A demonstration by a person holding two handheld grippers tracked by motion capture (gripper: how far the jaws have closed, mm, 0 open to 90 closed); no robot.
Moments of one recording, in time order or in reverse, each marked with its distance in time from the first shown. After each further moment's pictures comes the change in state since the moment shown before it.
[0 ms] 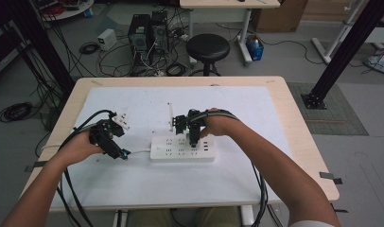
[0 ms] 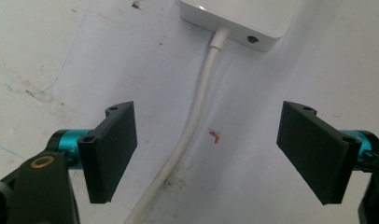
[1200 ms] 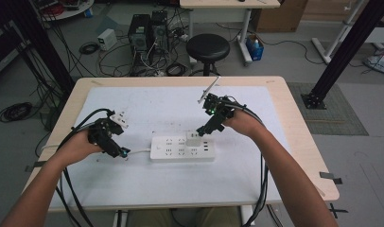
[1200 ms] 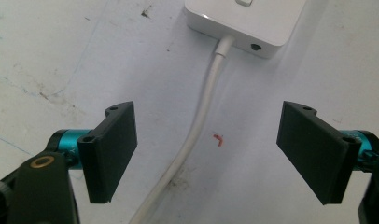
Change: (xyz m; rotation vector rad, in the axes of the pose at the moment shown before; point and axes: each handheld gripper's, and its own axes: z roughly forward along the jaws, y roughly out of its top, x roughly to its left) left arm 0.000 0.000 -0.006 -0.019 0.019 -0.003; right arm -0.020 -0.090 -0.031 -0.497 0.024 0.404
